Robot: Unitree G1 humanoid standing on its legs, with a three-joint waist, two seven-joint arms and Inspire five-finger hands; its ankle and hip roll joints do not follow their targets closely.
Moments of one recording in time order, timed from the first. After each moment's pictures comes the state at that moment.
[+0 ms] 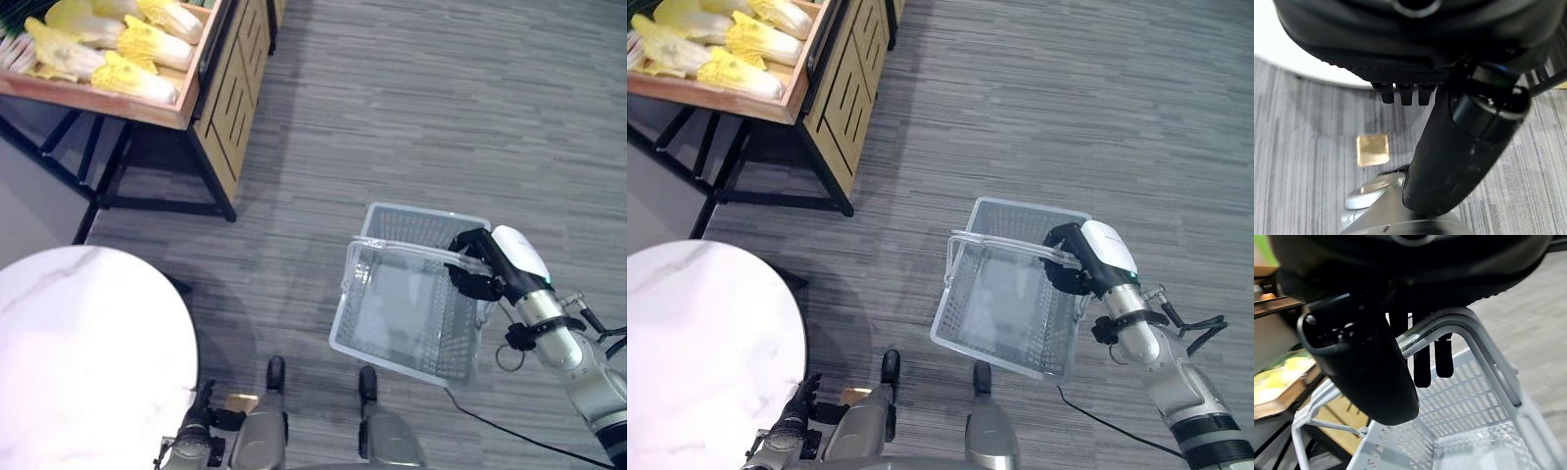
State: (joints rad) left arm -0.03 0.26 -0.17 1.15 -0.04 -0.15 0.20; right arm 0.04 -0.82 0.07 0.15 -0.24 -0.23 -0.14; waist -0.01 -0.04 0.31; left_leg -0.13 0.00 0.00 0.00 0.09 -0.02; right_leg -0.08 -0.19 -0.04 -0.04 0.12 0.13
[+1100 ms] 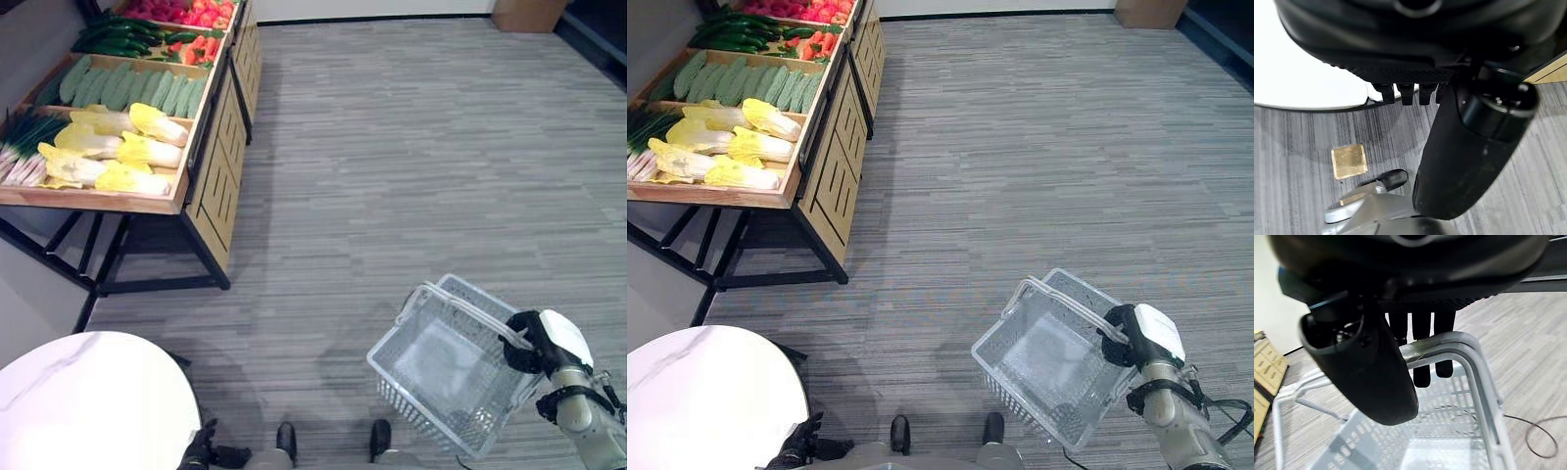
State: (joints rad) left arm 0.06 0.23 -0.13 1.23 -0.02 -0.16 0.15; right arm 0.15 -0.73 0.00 0.58 -0.36 -0.18 -0.28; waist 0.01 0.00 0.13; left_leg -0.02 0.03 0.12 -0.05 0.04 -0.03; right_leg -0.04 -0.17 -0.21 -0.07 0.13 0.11
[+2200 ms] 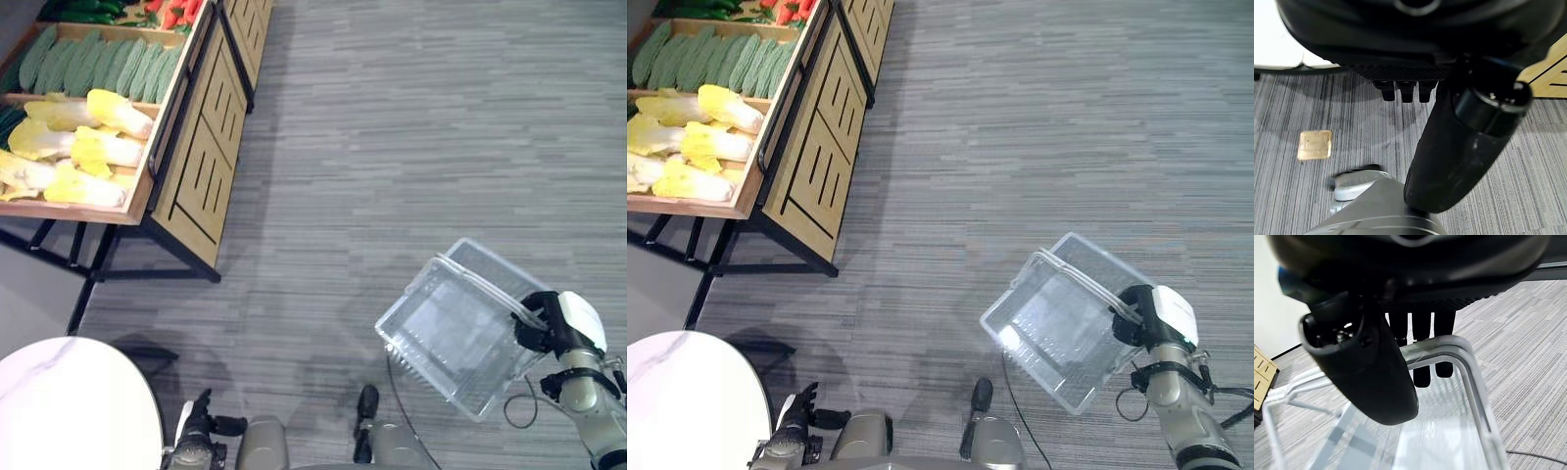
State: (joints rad) left arm -0.04 0.23 -0.10 1.15 -0.06 -0.14 0.20; right arm 0.09 -0.72 -0.06 0.58 -0.30 -0.14 -0.32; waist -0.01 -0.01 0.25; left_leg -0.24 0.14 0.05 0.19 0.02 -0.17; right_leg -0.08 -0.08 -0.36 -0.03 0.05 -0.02
